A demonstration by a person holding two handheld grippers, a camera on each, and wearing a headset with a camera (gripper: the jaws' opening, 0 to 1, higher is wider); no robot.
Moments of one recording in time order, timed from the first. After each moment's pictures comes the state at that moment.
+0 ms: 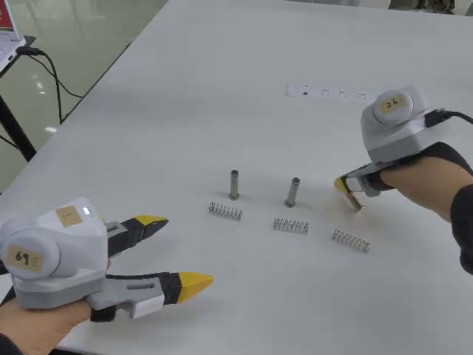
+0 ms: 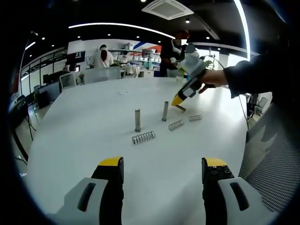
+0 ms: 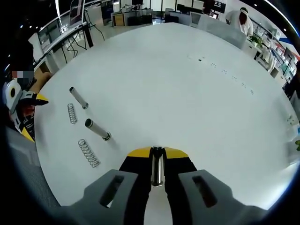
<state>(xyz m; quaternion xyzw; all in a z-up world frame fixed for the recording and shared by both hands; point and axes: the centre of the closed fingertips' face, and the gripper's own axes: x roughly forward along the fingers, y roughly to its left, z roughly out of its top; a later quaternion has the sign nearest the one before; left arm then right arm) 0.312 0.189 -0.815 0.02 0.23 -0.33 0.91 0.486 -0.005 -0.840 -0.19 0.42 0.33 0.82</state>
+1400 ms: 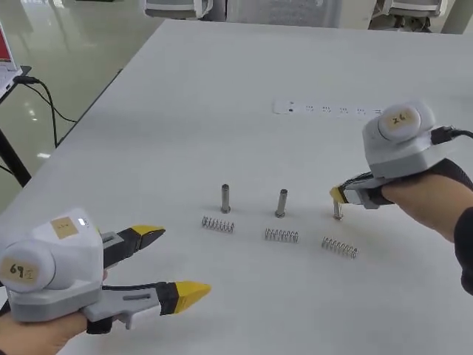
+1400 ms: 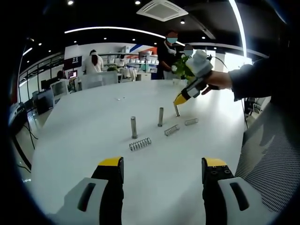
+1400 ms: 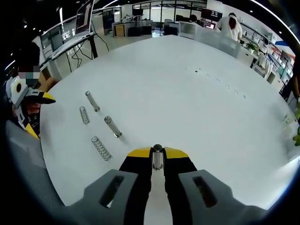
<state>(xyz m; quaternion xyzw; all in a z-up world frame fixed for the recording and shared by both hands) 0.309 0.182 -0.799 0.03 0.22 -0.34 0.91 0.467 -0.013 -0.814 -0.17 0.37 0.34 0.85</state>
